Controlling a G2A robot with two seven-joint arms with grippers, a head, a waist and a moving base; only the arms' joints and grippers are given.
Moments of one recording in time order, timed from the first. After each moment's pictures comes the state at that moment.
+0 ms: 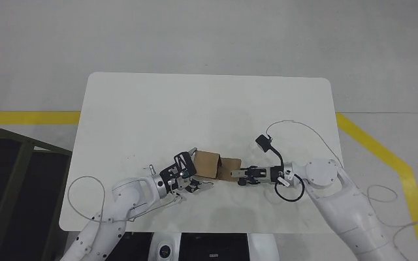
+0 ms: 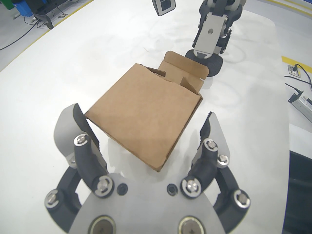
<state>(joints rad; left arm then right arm) 1.45 -1.03 -1.14 -1.78 1.45 -0.57 -0.01 -1.19 -1.01 1.11 -1.57 0.19 -0.04 1.11</state>
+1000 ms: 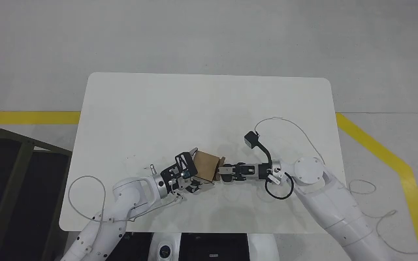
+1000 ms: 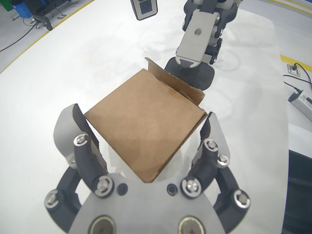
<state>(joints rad) 1.44 -1.03 -1.14 -1.78 1.45 -0.58 -0.01 -1.11 -1.06 0.98 -1.47 0.32 -0.18 1.05</state>
